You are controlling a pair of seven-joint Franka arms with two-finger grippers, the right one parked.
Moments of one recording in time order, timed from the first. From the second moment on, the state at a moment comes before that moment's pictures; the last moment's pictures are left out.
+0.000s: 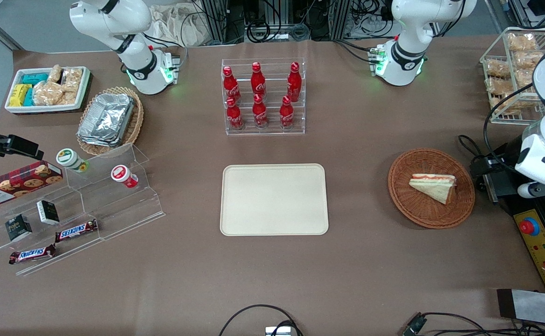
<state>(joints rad) 0.00 0.14 -0.01 -1.66 0.06 1.71 -0.21</state>
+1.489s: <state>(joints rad) 0.10 0.24 0.00 -2.14 0.01 2.33 -0.61</state>
